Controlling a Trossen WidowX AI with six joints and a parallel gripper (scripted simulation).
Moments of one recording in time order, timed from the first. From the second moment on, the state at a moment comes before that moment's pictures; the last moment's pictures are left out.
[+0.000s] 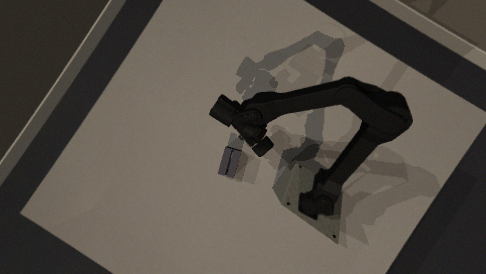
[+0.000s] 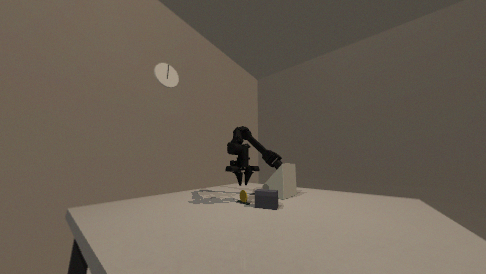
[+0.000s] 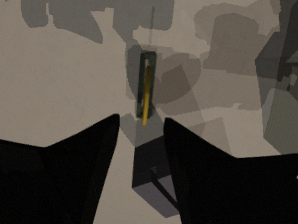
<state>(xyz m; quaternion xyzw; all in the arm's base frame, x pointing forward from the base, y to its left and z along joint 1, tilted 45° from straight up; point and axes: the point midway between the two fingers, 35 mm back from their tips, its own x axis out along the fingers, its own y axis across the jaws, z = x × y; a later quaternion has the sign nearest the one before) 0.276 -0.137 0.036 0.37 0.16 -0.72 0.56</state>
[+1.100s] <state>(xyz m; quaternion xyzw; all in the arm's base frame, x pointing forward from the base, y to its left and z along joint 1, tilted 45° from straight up) 0.272 -0.175 -0.001 0.37 0.15 -0.72 0.56</state>
